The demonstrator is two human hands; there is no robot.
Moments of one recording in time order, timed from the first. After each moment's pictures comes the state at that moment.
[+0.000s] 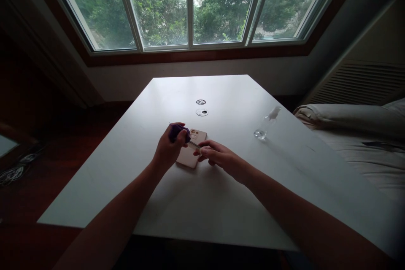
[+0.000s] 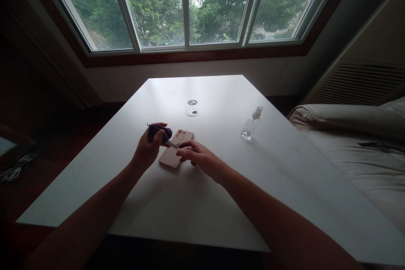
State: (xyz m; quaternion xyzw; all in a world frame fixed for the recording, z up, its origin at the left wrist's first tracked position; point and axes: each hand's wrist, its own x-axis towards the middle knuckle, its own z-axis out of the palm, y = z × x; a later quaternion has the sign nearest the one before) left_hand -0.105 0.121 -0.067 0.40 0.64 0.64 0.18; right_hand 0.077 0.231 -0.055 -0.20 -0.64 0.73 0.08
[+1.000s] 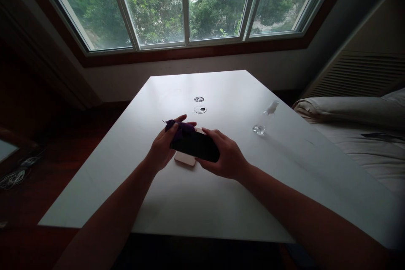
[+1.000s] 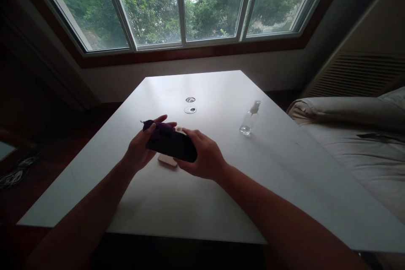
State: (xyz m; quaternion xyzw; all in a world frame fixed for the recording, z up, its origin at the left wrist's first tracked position) left_hand -0.096 0.113 -0.041 0.35 0.42 0.71 0.44; right_hand 0.085 0.230 -0.069 -0.10 -0.89 0.29 0.34
